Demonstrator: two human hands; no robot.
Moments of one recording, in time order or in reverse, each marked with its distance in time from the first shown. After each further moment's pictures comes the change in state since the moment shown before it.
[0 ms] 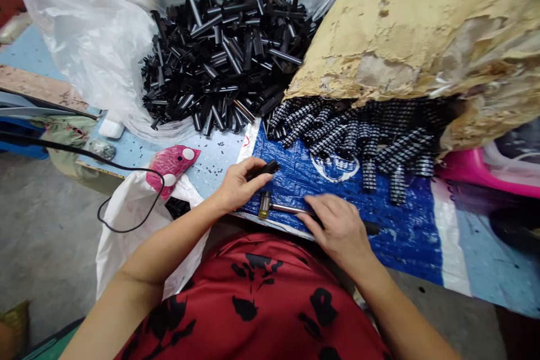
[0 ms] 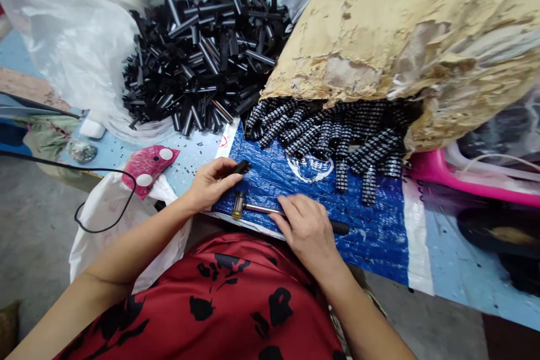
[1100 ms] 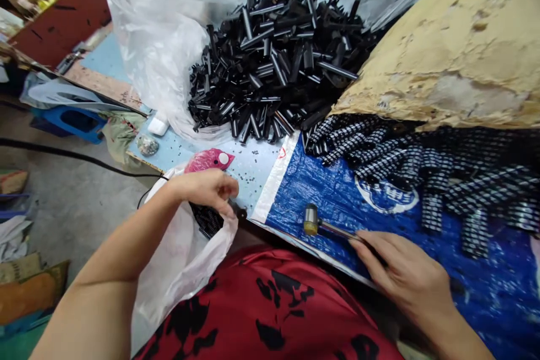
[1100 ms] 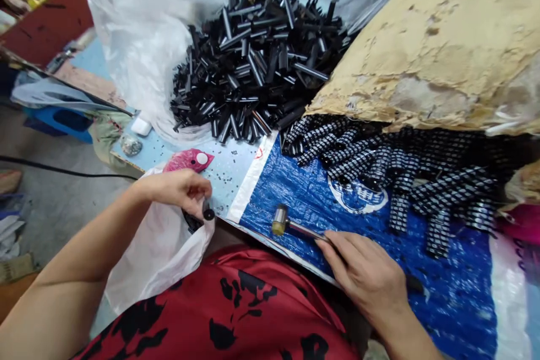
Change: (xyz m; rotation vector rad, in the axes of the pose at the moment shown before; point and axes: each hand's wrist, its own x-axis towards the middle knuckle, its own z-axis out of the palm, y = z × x) left_hand -0.019 0.043 -0.143 0.575 -0.621 -0.251; right_hand -0.003 0.028 -0.001 0.050 0.004 -0.146
